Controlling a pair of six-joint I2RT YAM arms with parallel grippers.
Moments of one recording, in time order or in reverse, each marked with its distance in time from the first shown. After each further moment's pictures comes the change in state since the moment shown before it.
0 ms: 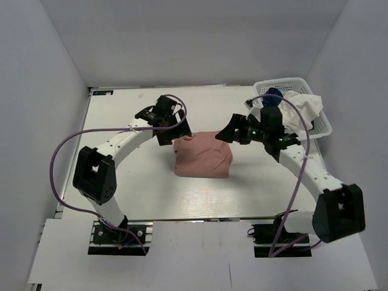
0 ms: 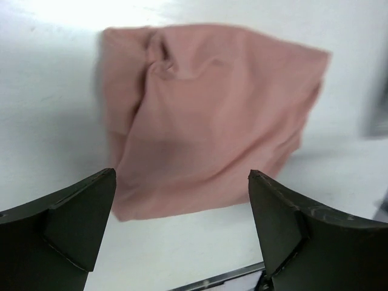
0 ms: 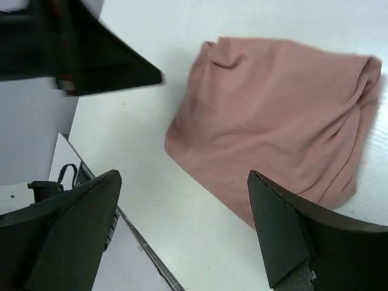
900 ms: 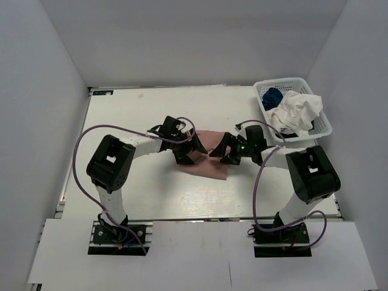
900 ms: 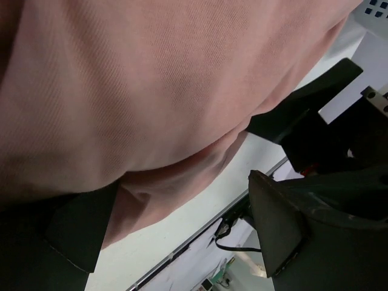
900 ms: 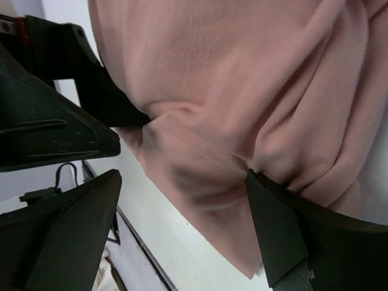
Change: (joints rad) left arm -0.021 0.184 -0.279 0.453 0.458 -0.153; right arm 0.025 0.327 -0.183 0.293 -0.026 0.180
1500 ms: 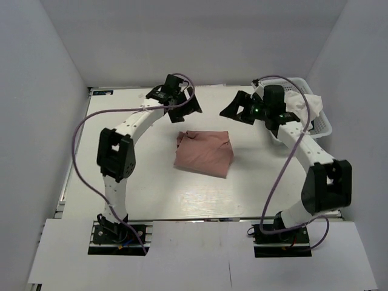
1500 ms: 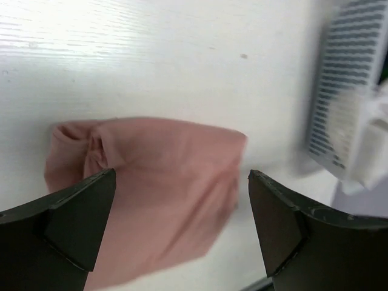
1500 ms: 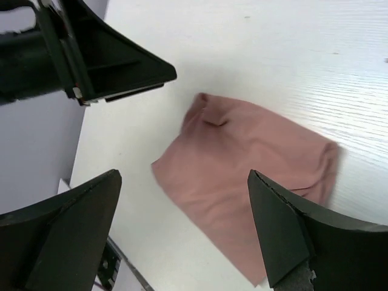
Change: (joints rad) left arm 0.064 0.208 0.753 -0.464 -0.367 0.159; right arm -0.128 -0.089 0.499 -0.388 0.054 -0.166
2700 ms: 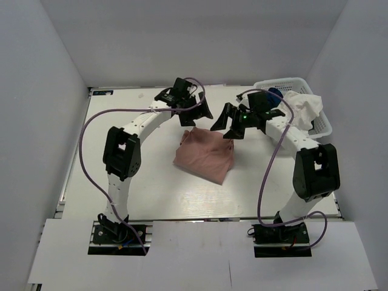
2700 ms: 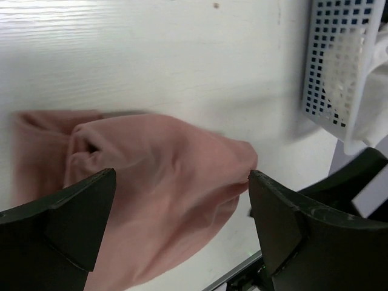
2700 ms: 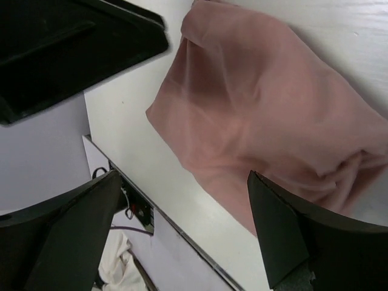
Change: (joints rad) left arm -0.039 0.000 0.010 0.004 0.117 0.043; right arm 0.058 0.115 0.077 -0.265 -0.076 0.055
